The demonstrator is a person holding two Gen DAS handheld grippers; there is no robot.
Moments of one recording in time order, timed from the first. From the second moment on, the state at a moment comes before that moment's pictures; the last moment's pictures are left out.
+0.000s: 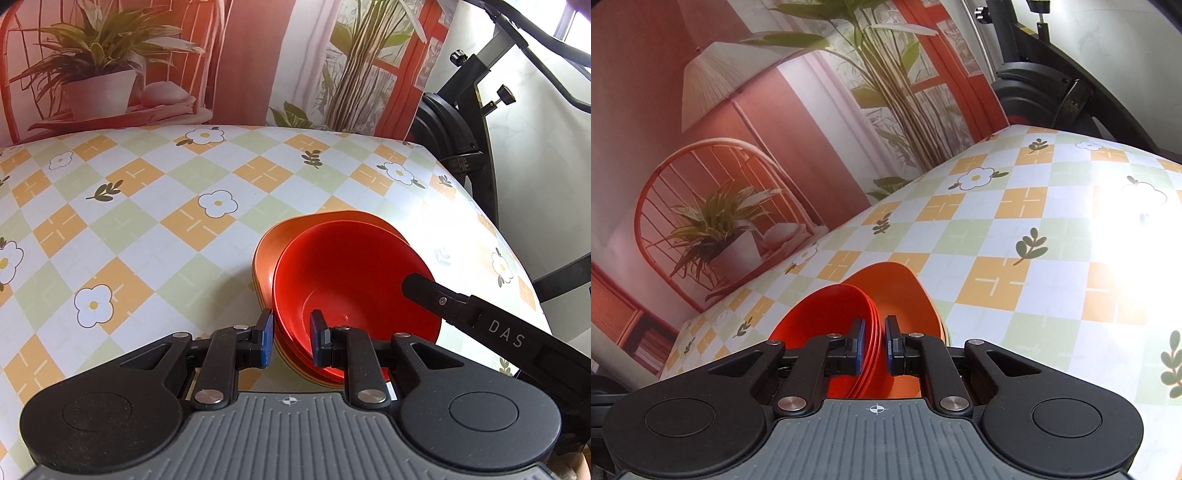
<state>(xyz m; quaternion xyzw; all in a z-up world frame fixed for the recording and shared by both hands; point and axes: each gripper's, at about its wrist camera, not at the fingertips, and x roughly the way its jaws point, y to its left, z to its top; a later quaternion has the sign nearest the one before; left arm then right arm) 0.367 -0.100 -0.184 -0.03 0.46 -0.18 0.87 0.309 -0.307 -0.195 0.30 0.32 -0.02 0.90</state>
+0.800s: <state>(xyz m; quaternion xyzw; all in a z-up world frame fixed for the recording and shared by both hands) 0.343 -0.073 -0.138 -0.03 0.40 -0.16 0.90 0.295 -0.294 -0.140 0.20 0.28 -0.03 0.94</state>
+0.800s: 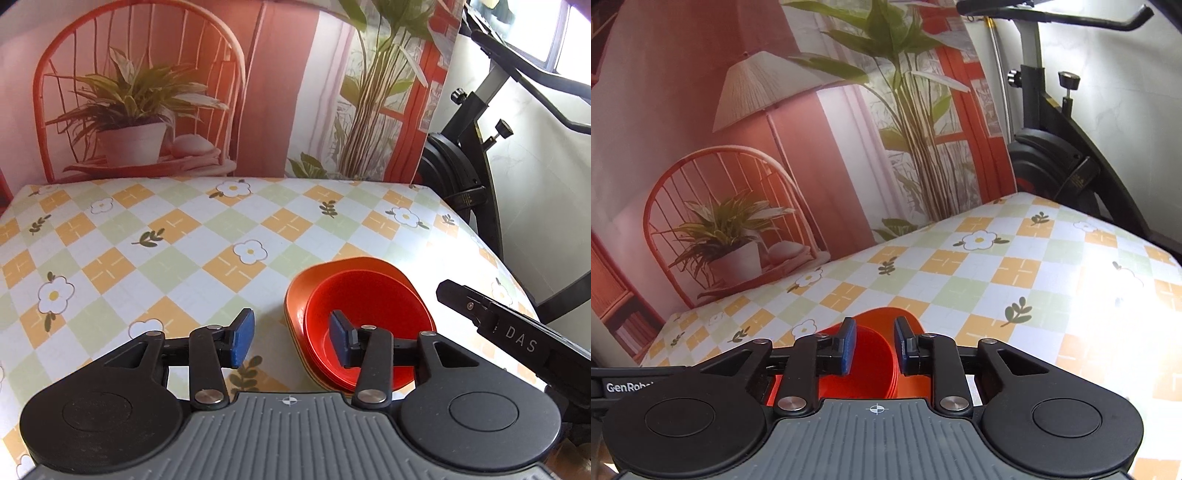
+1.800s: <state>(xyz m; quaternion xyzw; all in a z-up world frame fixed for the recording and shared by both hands) 0.250 0.029 -0.012 -0.05 0.27 -0.04 0.96 0.250 -0.236 0.010 0.10 0.21 0.04 0.97</state>
